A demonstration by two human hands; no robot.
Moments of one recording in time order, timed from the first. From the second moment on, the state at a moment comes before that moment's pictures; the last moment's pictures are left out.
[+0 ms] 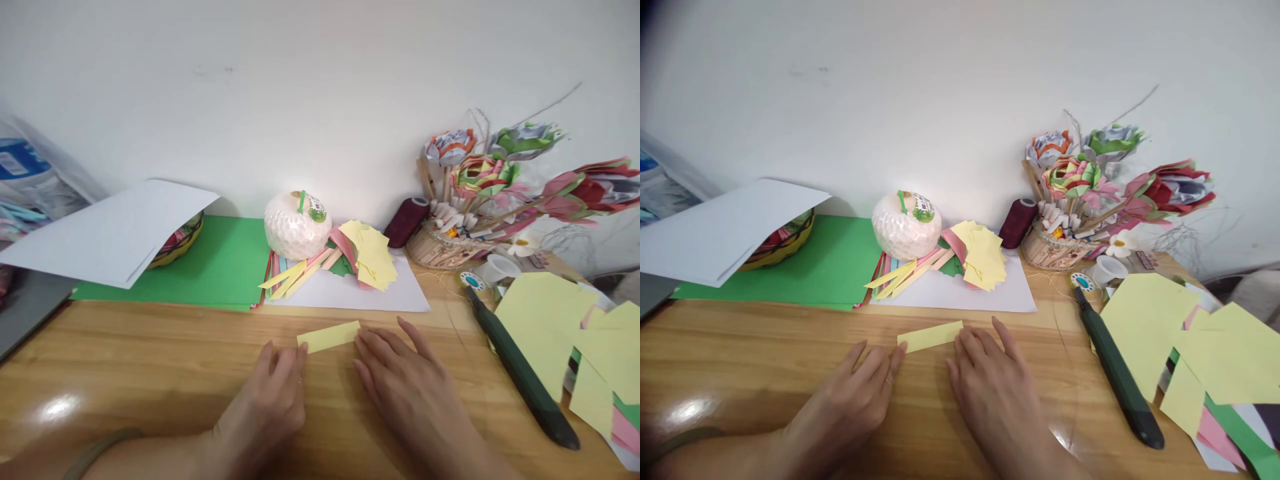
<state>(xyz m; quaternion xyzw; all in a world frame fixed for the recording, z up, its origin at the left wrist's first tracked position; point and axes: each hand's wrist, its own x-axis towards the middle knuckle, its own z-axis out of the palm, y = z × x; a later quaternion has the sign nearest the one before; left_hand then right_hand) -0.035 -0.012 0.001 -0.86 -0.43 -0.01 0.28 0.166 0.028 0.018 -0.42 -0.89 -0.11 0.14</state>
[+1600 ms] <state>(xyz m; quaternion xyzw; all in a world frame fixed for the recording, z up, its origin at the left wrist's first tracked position) -0.037 0.029 0.011 -0.78 -0.50 -0.20 -0.32 0.163 0.037 0.014 -0.29 -0.91 0.20 0.21</state>
